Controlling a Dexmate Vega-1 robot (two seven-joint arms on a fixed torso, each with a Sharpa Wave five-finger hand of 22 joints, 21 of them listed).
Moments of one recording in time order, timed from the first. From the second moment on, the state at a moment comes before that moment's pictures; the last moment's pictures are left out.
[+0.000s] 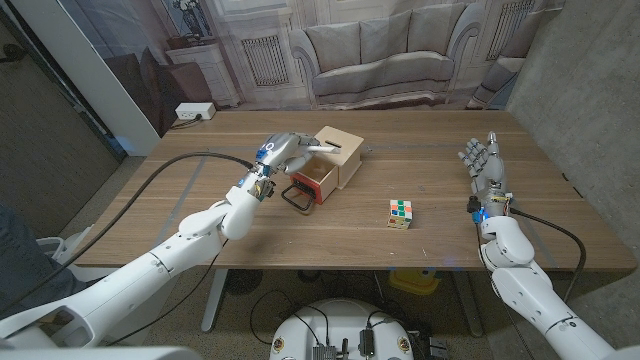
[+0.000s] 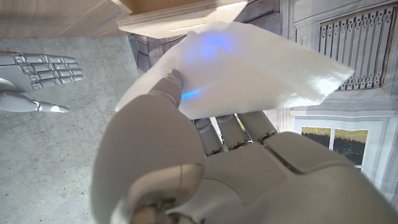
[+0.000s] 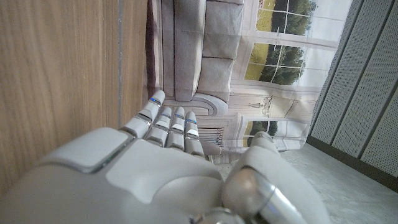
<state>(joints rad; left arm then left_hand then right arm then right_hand) 0.88 0.75 0.60 -1.68 0.68 -0.16 0.59 1.27 0.12 0.24 -0.11 0.18 0.90 -0.10 0.36 0.21 0.84 -0.17 0.21 0.24 0.84 -0.11 0.22 0.22 0.84 -0.10 0.38 0.18 -1.25 -0.51 -0.13 -1.64 0.67 0.45 -0.24 0.26 0.02 0.13 0.00 0.20 0.26 0.07 0.20 0.19 0.27 0.09 0.22 0.19 0.21 0.02 0.20 0.19 0.28 -0.04 0.37 0.18</state>
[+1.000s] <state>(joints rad) 0.87 0.74 0.63 -1.68 0.68 -0.10 0.53 1.26 0.11 0.24 -0.11 0.18 0.92 -0.09 0.37 0.21 0.86 -0.17 0.21 0.24 0.86 -0.11 0.22 0.22 0.84 -0.10 0.38 0.18 -1.26 -0.53 -0.12 -1.64 0.69 0.44 -0.23 0.26 0.03 0.13 0.00 0.20 0.26 0.07 0.20 0.19 0.27 0.09 0.22 0.19 0.21 0.02 0.20 0.19 0.28 -0.04 0.36 0.18</state>
